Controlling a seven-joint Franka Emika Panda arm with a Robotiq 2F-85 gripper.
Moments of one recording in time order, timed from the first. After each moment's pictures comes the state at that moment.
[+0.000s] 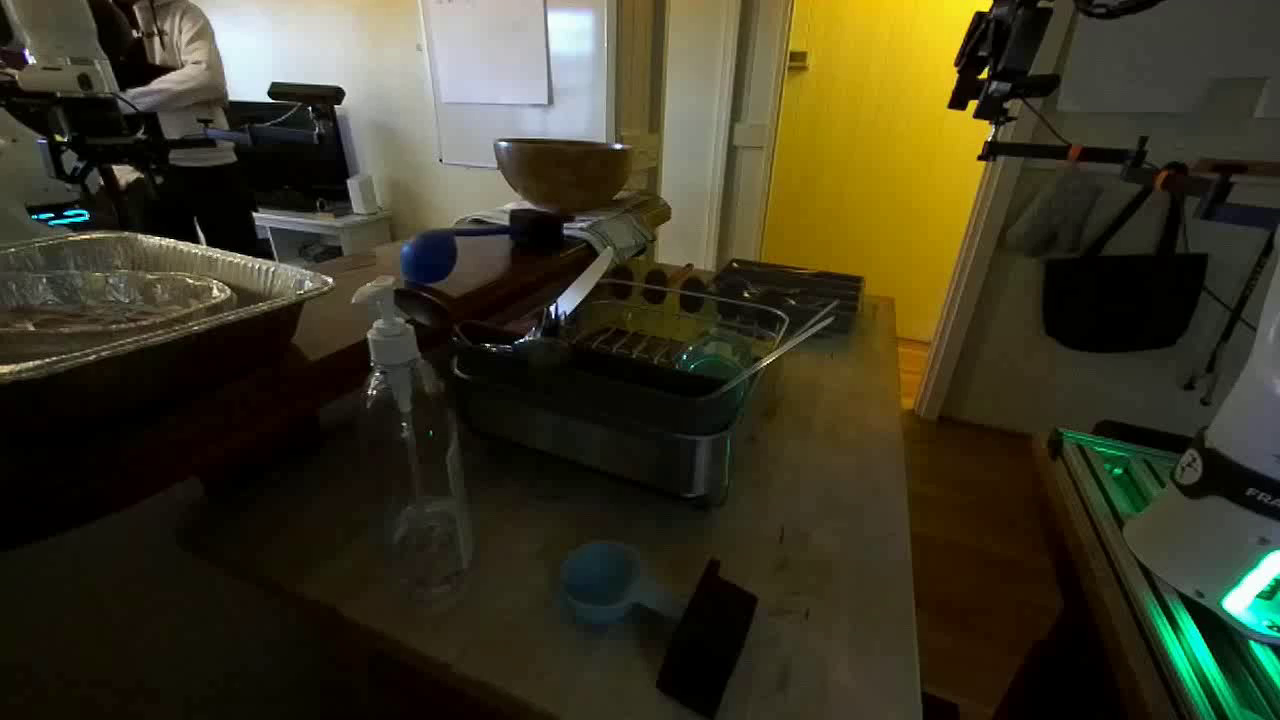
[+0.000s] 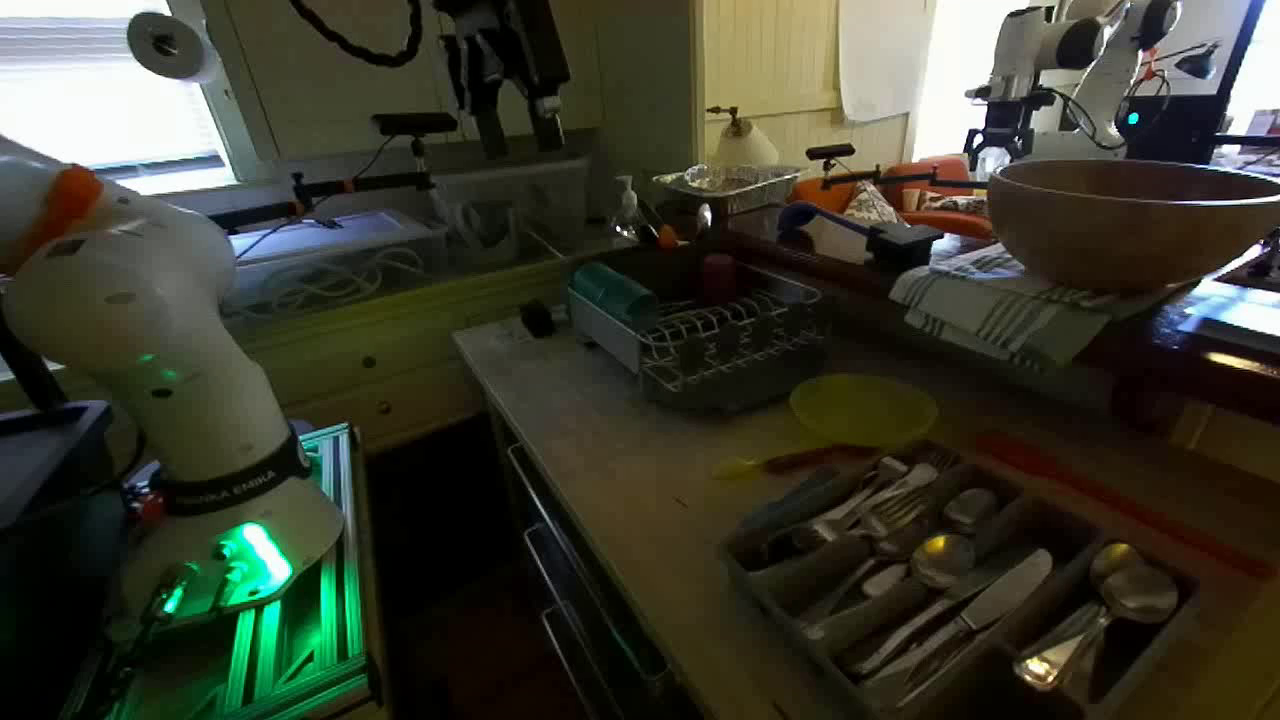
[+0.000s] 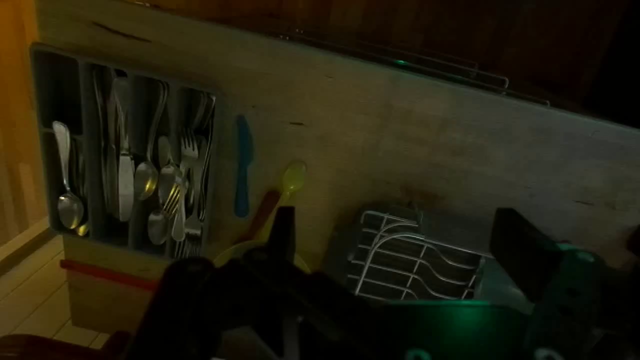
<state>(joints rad) -0.08 -0.78 -0.26 -2.39 -0.23 1.77 -0.51</state>
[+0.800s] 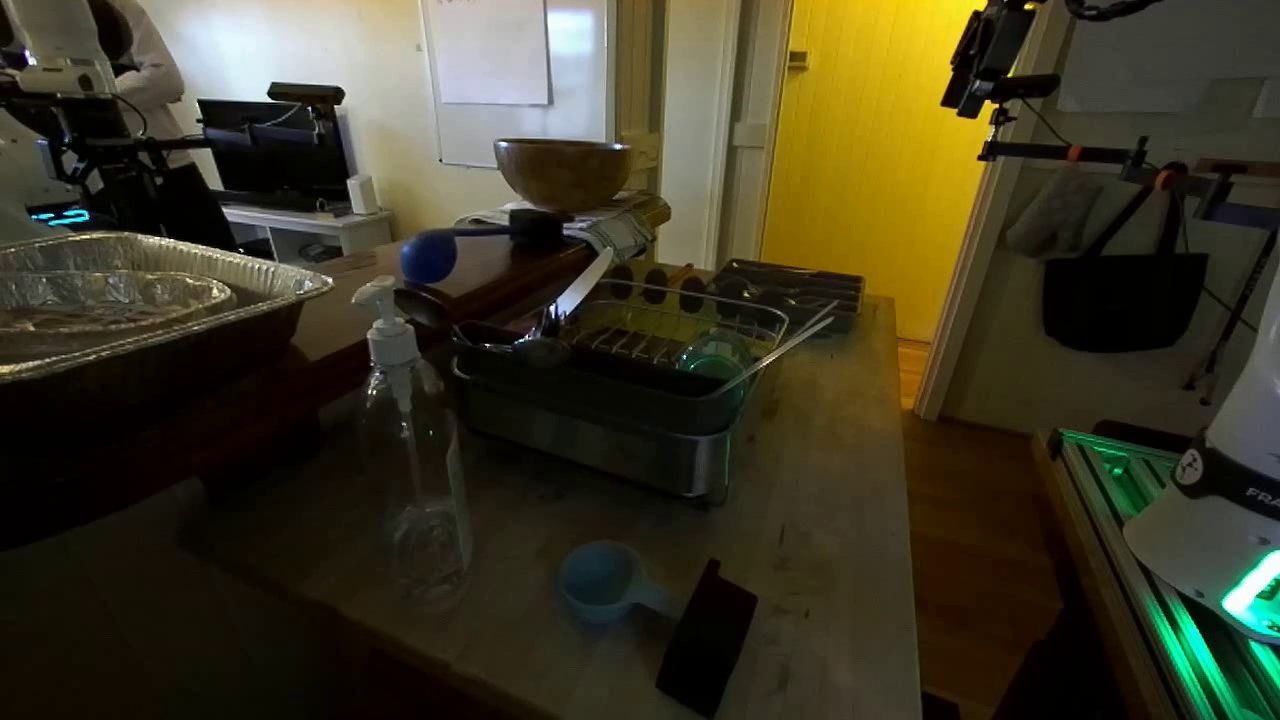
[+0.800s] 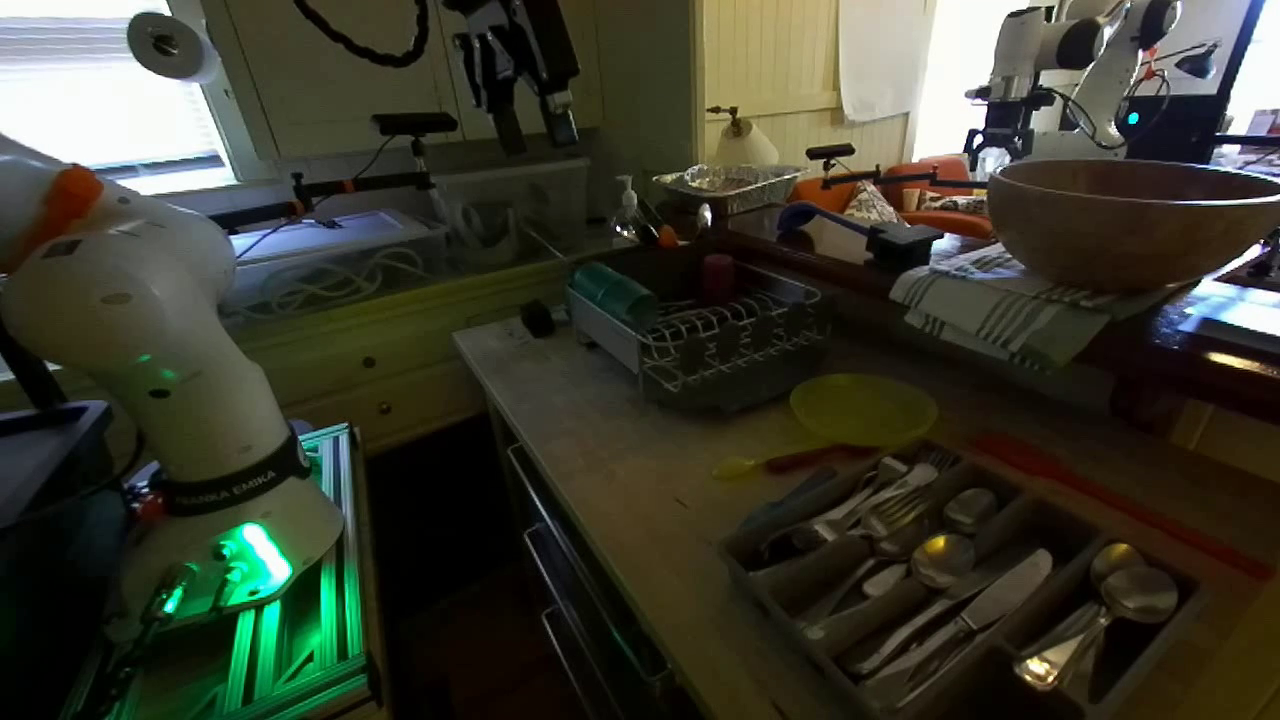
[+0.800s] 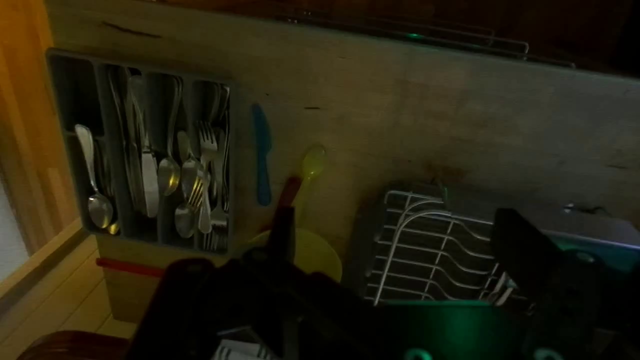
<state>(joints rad) -0.09 -0.77 -0.26 -2.39 -0.23 1.84 -0.44</state>
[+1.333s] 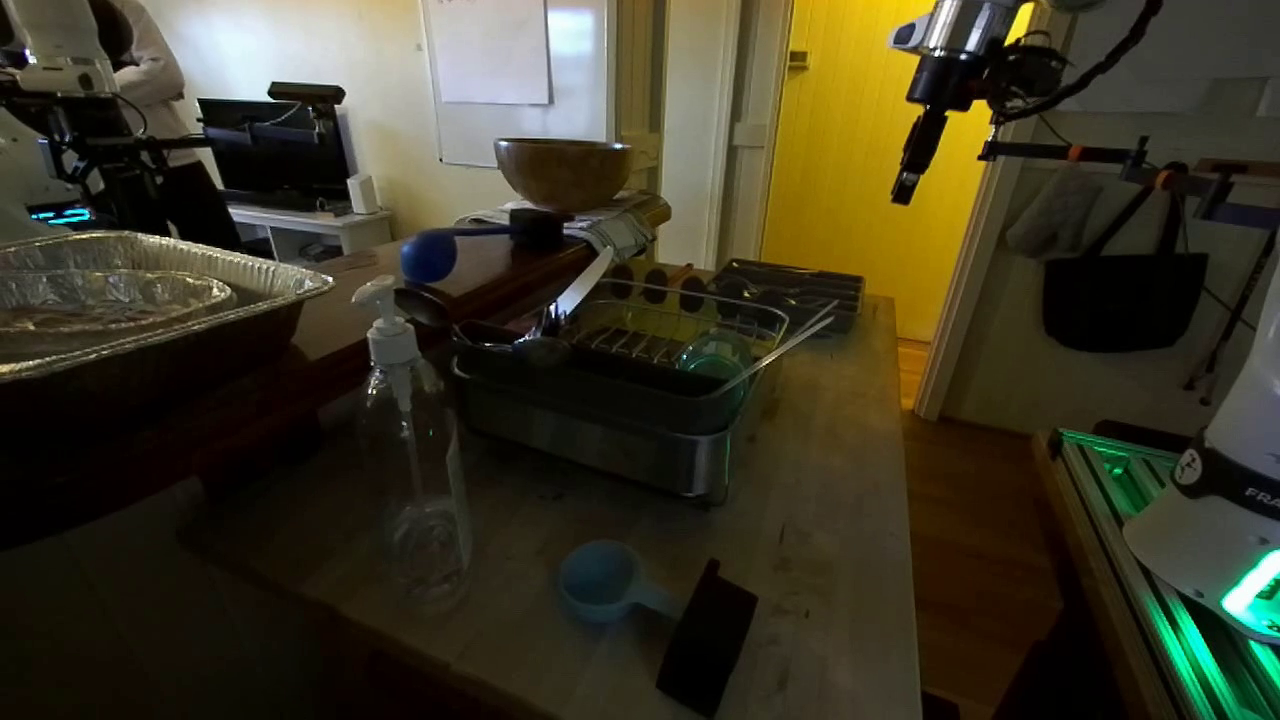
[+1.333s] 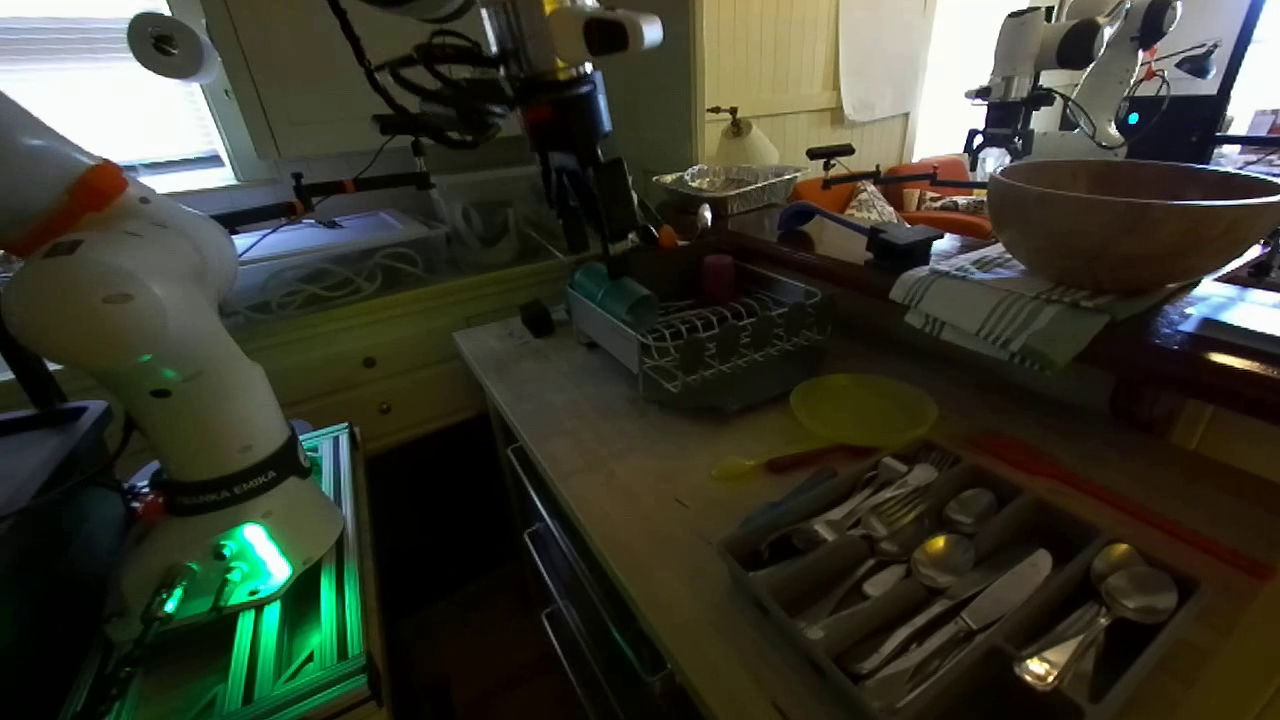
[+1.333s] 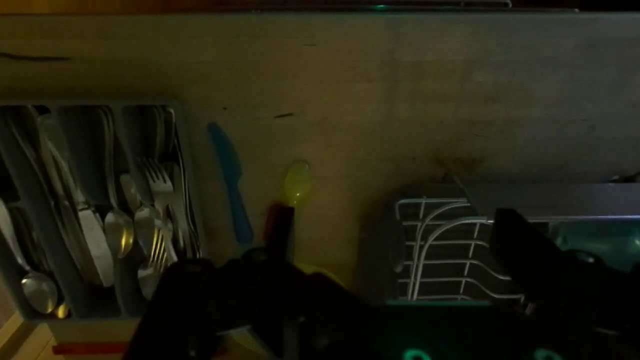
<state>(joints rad) -0.10 -0.57 -0.35 -2.50 -0.12 2.09 -0.39</state>
